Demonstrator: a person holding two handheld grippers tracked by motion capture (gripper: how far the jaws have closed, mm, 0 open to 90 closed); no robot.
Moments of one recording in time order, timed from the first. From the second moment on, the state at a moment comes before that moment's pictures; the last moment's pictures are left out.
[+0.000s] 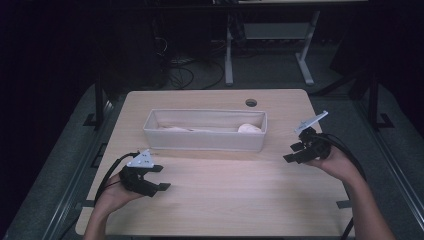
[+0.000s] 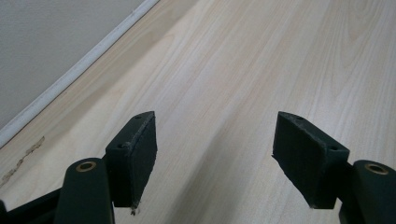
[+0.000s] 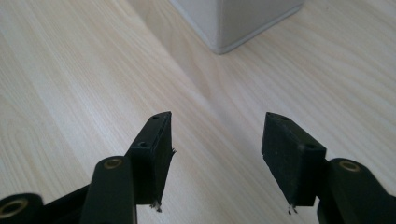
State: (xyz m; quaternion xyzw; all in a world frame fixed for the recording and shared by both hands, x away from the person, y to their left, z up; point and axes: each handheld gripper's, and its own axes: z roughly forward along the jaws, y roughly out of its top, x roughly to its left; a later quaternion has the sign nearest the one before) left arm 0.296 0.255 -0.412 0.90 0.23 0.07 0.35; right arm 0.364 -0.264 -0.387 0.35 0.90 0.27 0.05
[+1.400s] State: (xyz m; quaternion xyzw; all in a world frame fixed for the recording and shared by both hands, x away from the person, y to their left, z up) left arm 0.295 0.251 -0.417 0.91 0.23 0.07 0.35; right arm 0.310 -0.285 -0.429 0.37 0.88 0.30 0.04
